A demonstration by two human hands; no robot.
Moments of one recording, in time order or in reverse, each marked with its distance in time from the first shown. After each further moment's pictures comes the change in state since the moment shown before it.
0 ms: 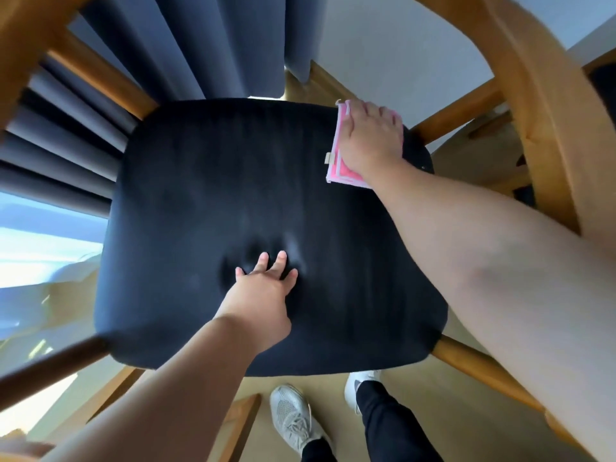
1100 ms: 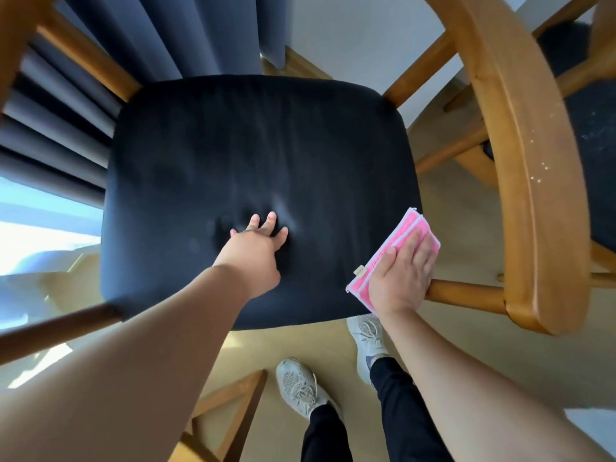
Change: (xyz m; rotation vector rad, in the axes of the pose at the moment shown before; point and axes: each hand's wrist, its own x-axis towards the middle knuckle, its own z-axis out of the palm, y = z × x) left_hand -0.005 -0.005 0.007 0.036 0.135 0.028; right_hand -0.291 0.037 0.064 0.322 0.032 0.638
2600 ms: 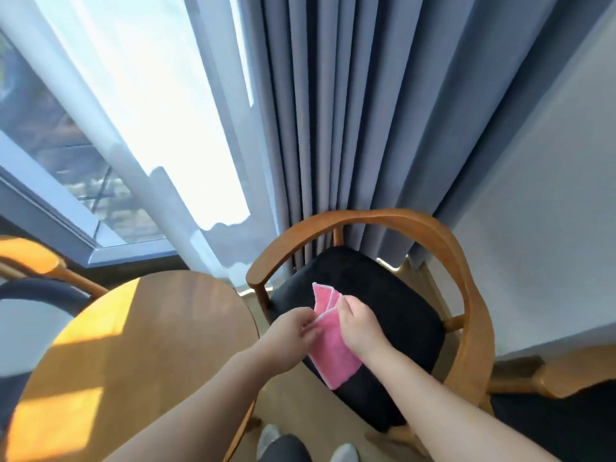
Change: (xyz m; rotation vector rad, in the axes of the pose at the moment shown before) left_hand -0.371 0.143 -0.126 -1.116 0.801 -0.420; right_hand -0.125 -0.171 -0.380 0.366 -0.968 -0.879
